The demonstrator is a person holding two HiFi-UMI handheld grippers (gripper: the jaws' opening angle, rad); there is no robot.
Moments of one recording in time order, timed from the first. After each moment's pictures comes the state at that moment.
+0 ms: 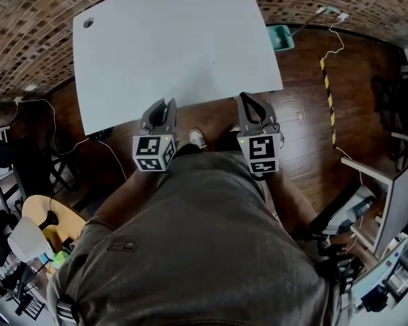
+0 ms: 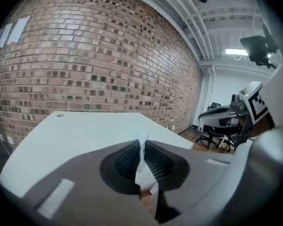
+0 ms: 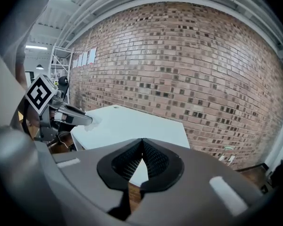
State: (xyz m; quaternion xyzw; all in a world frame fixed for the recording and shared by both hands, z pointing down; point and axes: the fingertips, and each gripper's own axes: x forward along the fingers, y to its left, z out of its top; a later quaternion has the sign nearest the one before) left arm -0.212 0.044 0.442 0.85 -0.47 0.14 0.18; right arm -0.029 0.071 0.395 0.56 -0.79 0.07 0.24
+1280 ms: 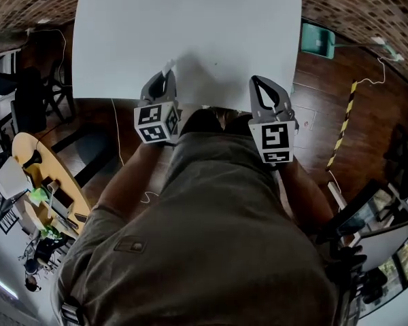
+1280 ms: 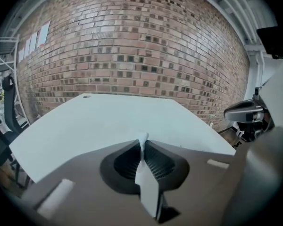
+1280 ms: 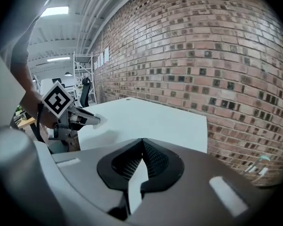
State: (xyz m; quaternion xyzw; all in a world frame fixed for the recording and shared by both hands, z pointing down) left arm -0.200 -0.024 0.516 0.69 -0.64 0.20 0.26; right arm 0.019 -0.040 0.454 0.40 -0.87 0.11 0.27
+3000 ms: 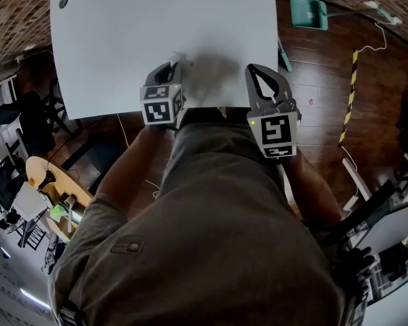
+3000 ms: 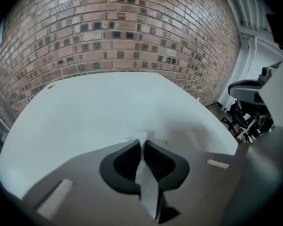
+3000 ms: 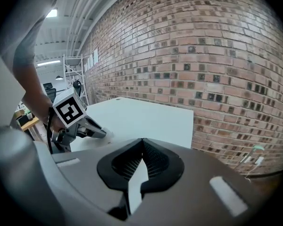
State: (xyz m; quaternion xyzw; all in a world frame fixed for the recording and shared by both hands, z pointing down) left arm -0.125 -0.062 0.572 0.72 -0.52 0.34 0.31; right arm 0.065 -0.058 0.461 0.43 -0.85 0.15 0.25
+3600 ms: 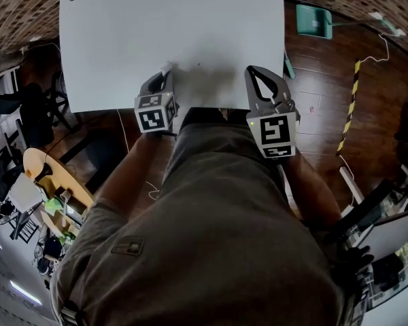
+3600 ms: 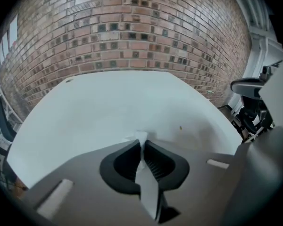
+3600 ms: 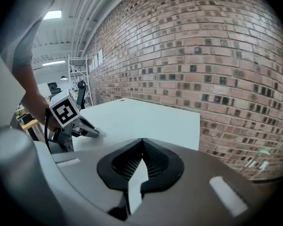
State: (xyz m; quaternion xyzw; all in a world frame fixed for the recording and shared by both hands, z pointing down) left arm -0.174 -0.029 0.571 0.68 -0.57 0.34 0.32; right arm 0.046 -0.056 0.456 0.41 -0.86 0.14 0.25
